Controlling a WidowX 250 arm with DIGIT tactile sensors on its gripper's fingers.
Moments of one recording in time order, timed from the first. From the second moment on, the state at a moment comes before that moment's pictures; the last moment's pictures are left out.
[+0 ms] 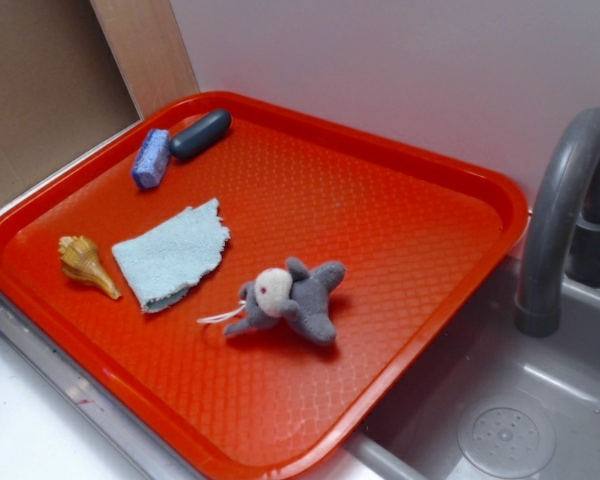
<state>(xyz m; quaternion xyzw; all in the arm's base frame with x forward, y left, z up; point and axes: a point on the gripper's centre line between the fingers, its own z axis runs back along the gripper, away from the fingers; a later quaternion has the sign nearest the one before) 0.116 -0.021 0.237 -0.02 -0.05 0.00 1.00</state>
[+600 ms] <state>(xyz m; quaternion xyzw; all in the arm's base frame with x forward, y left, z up) 0.137 -0.026 0.206 -0.03 -0.06 0.14 0.99</state>
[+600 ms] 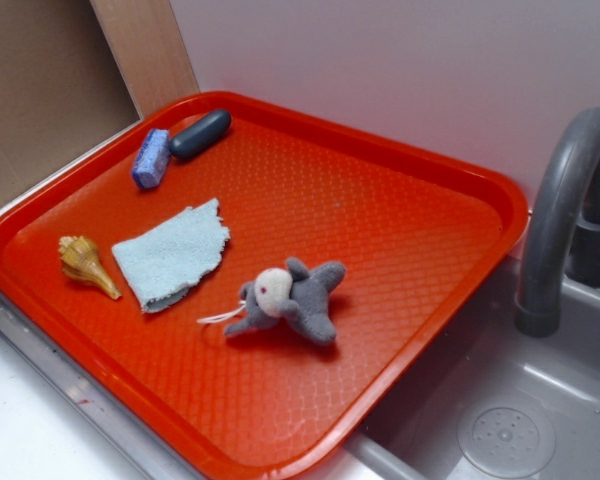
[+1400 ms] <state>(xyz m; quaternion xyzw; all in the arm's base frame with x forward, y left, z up) 0.244 -0.056 0.093 -0.01 -0.13 0.29 0.95</state>
